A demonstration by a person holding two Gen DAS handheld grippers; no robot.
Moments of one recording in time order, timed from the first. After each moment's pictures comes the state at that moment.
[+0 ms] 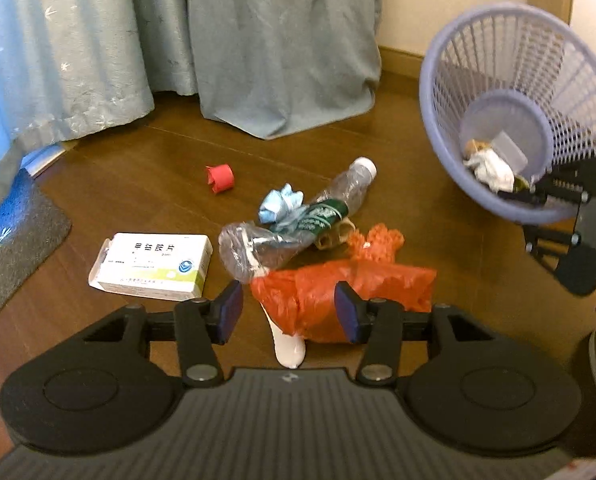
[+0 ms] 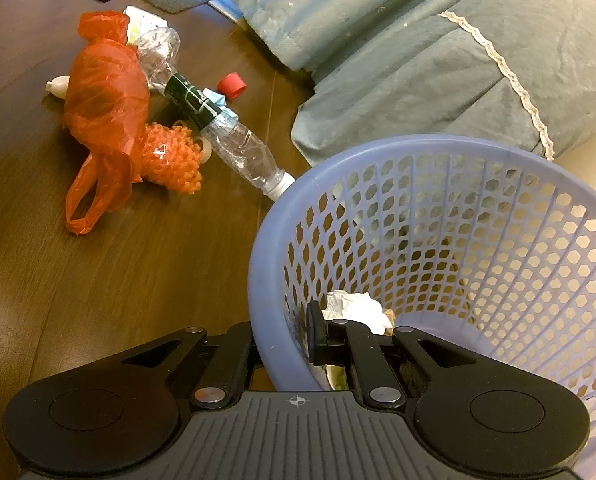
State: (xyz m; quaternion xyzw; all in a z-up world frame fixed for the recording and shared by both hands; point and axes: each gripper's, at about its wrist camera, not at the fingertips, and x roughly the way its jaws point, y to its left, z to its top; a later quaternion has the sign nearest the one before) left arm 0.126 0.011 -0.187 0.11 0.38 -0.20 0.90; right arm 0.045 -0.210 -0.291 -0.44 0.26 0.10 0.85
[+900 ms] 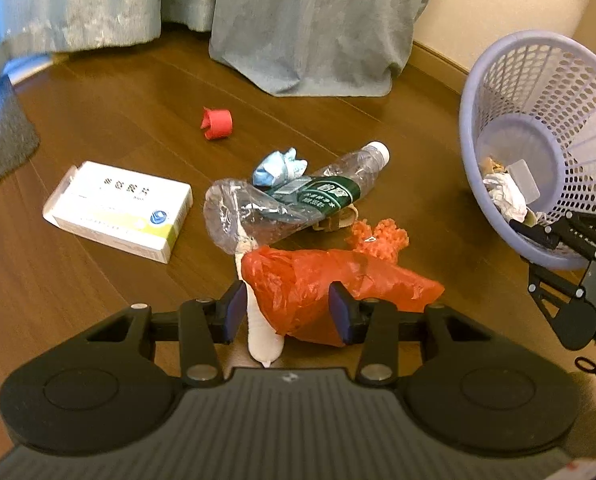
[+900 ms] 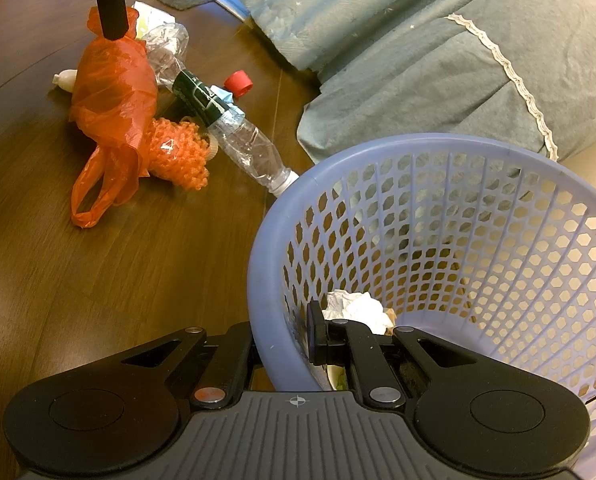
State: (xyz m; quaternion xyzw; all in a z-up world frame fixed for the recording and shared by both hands) left arm 0.161 0.029 -0.219 -0.02 0.46 -0.19 0.87; right arm 0.043 -0.208 -0.295 -0.44 0.27 0.10 0.85
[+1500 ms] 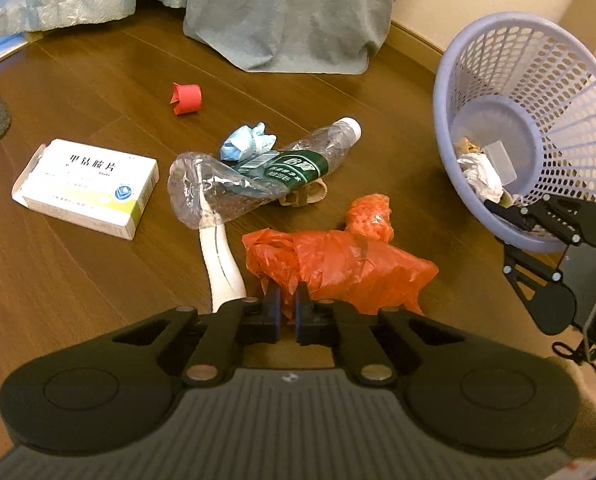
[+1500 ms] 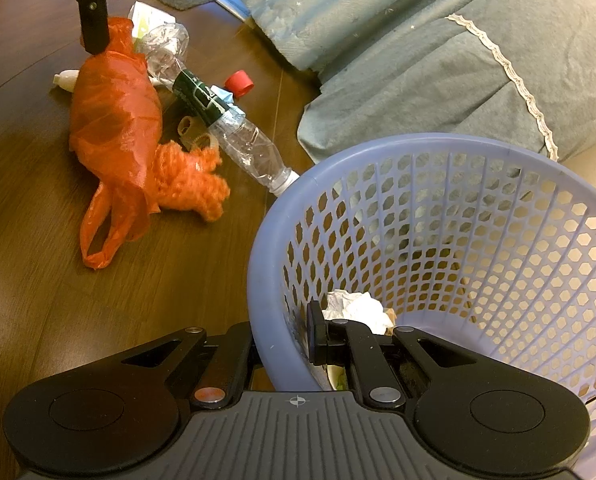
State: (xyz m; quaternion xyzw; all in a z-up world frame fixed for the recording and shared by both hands) left arm 0.153 0.020 -0.221 -0.03 0.48 -0.22 0.85; right arm 0.043 -0.208 -0.295 -0.45 0.27 0.10 0.85
